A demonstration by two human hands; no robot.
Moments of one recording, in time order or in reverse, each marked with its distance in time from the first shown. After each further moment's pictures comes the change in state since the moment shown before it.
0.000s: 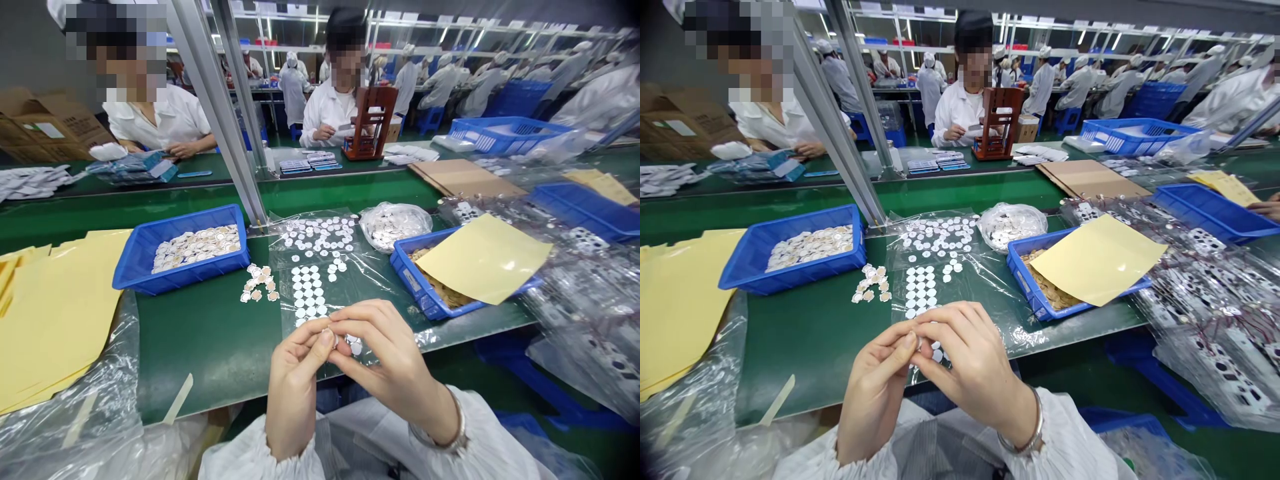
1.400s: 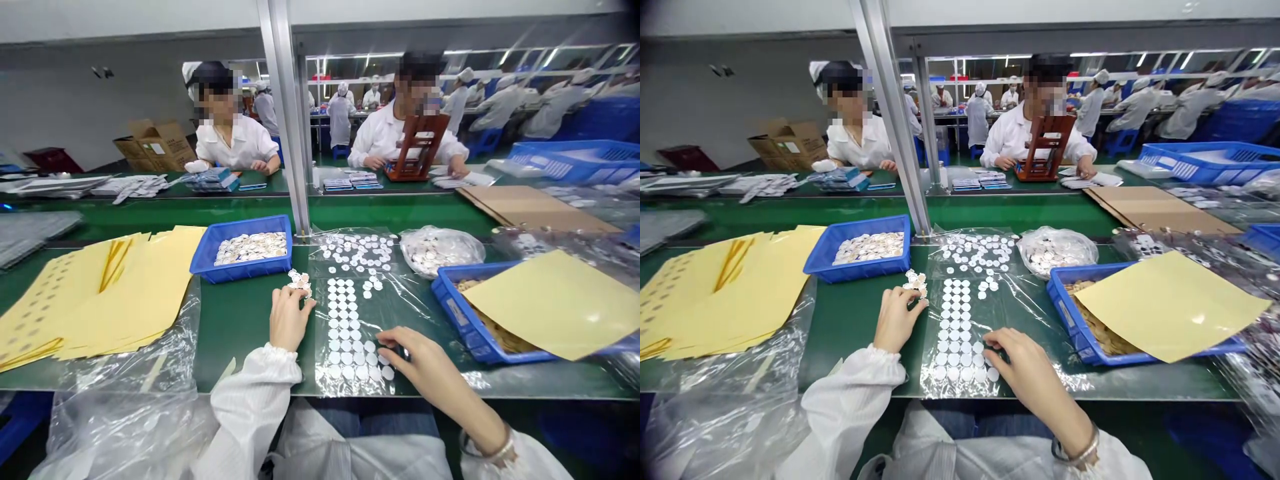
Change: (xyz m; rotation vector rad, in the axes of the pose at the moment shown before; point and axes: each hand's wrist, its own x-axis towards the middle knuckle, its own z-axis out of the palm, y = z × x) left_hand 0.093 -0.003 -0.113 1.190 0.400 0.470; right_hand -0.040 0.074 0.016 -0.055 -0.414 0.272
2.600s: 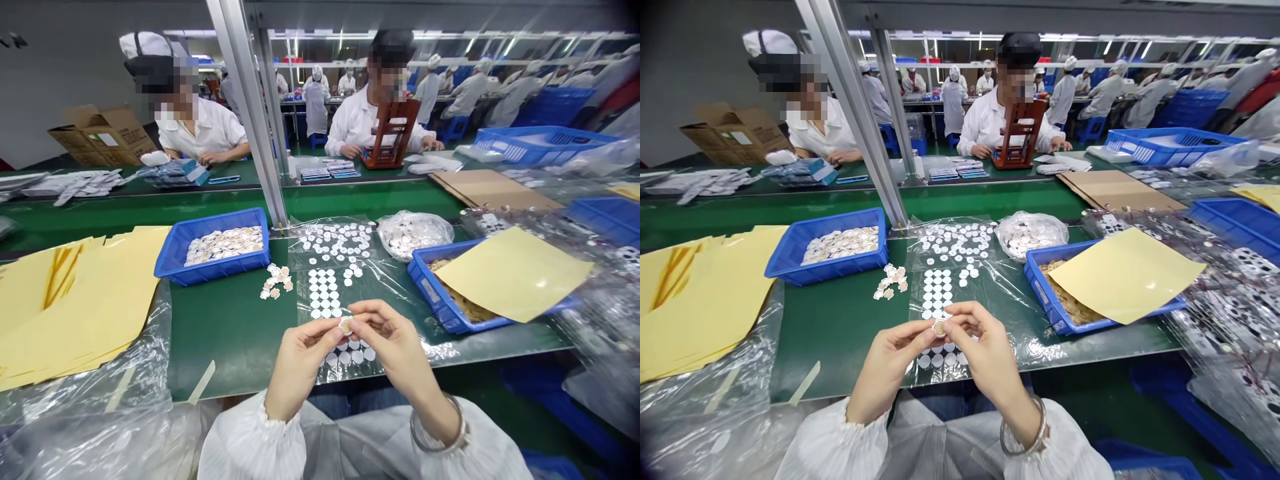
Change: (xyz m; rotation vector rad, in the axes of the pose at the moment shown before) left_hand -0.067 0.093 -0.020 -0.960 -0.472 -0.342; right_hand 0.016 -0.066 -0.004 0.918 0.231 0.352
